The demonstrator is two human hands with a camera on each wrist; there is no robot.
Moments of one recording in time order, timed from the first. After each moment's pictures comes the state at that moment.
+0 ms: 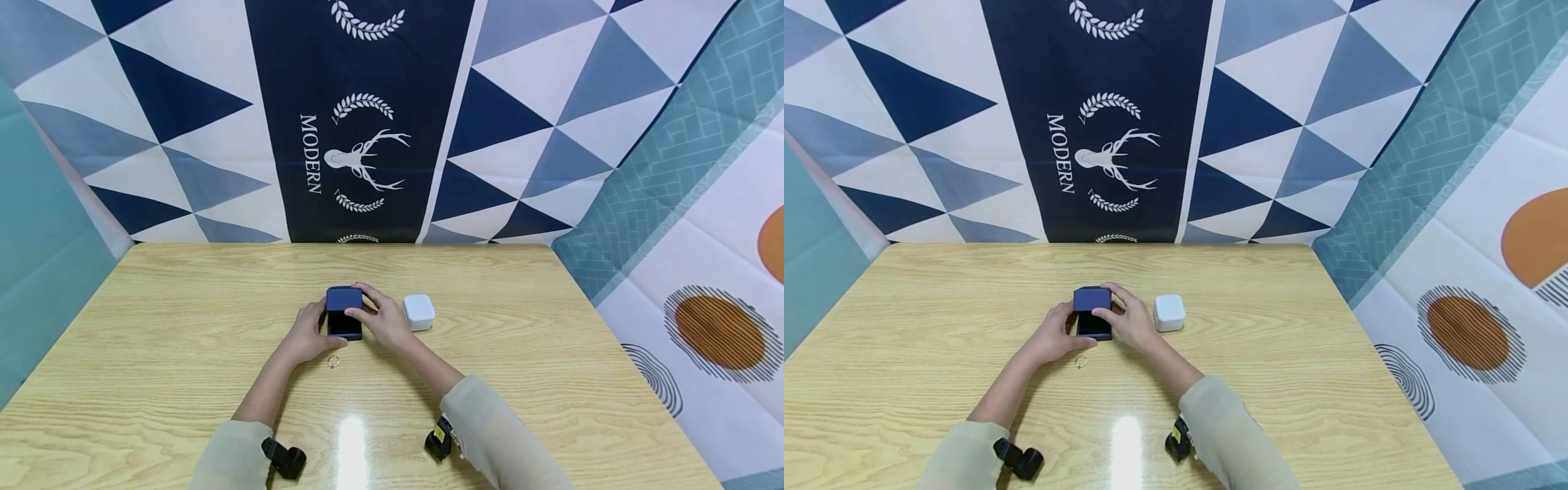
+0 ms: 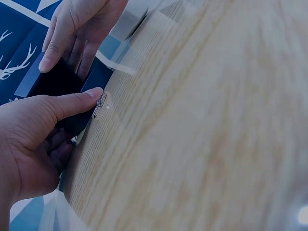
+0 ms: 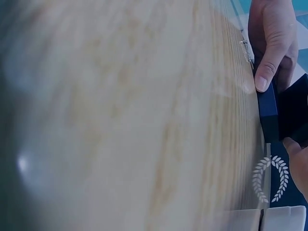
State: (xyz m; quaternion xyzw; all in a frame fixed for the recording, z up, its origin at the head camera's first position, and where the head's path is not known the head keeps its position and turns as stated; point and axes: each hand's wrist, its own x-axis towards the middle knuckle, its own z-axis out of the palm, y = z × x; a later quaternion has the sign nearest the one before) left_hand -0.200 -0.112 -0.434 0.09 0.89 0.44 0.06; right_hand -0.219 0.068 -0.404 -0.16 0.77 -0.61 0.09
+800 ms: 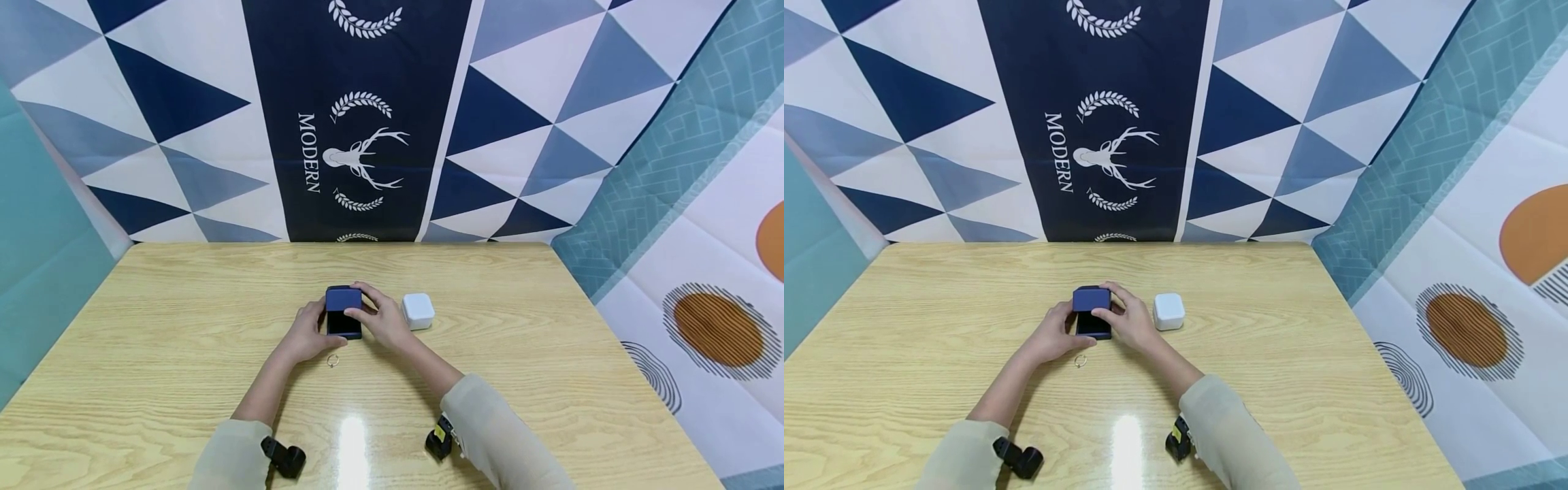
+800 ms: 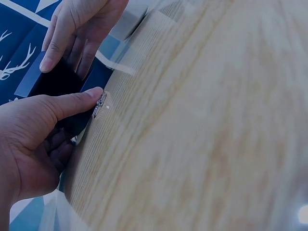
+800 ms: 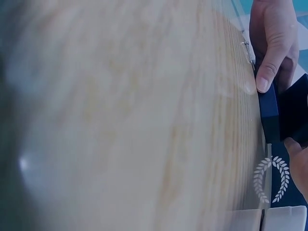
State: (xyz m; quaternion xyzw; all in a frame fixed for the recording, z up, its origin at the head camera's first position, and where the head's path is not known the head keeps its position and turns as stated) left_hand -0.199 -0.112 -0.432 0.09 0.89 0.44 0.06; right_hand -0.225 0.070 -0.421 -0.16 0.78 -0.60 0.07
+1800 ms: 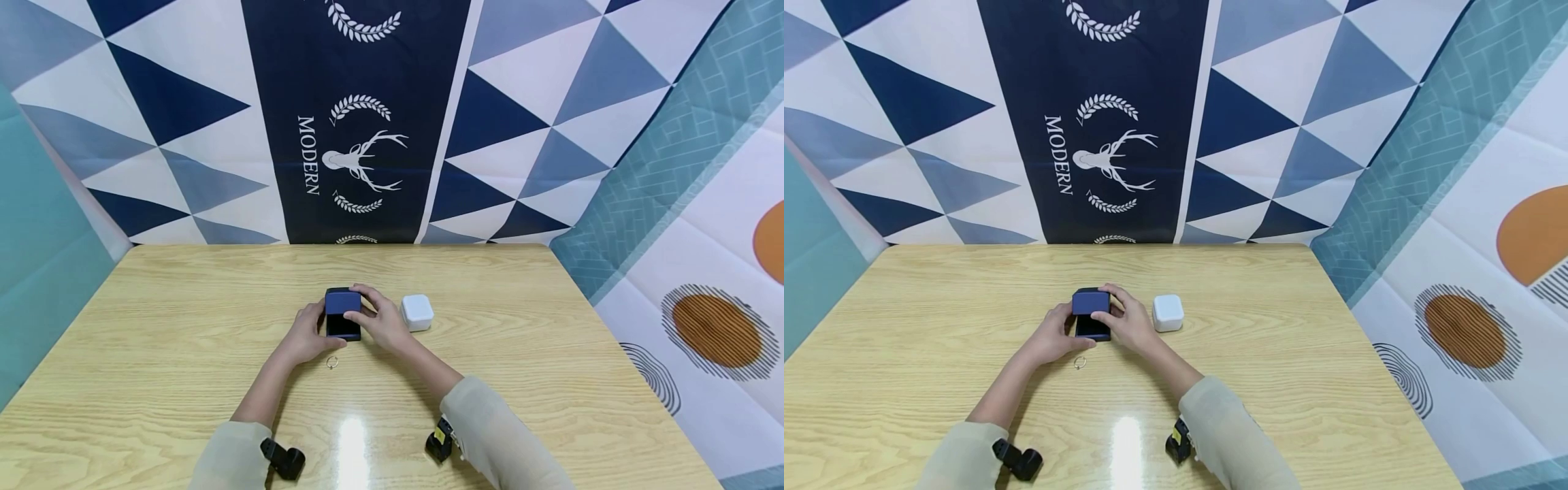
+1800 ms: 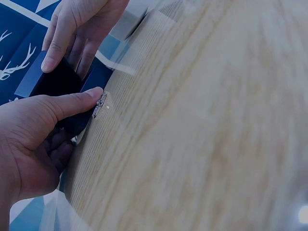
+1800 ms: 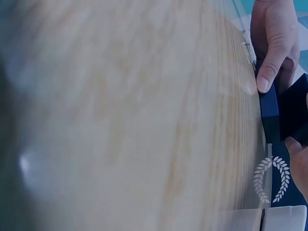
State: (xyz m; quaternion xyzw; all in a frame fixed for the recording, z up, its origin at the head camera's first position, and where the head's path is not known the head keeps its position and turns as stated) left_hand -0.200 -0.112 -0.432 0.09 0.89 0.44 0.06; right_hand -0.211 0.069 -0.395 -0.18 0.76 -0.62 0.10
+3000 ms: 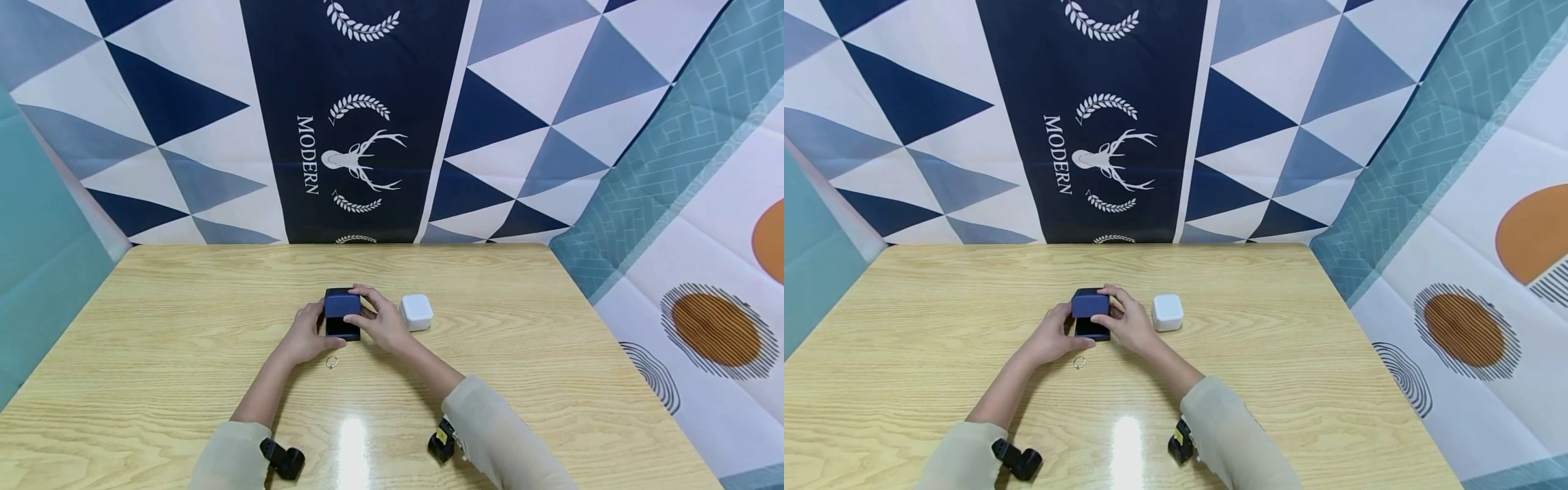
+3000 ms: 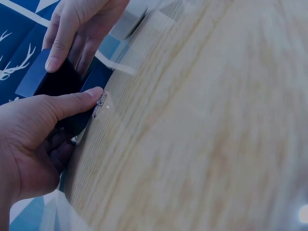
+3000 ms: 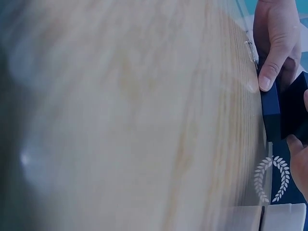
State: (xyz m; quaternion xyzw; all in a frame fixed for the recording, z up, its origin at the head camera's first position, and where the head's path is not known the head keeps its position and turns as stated) left_hand -0.200 -0.112 -0.433 0.09 0.89 0.44 0.05; right_hand -0.223 0.071 -0.421 -0.19 0.76 -0.61 0.07
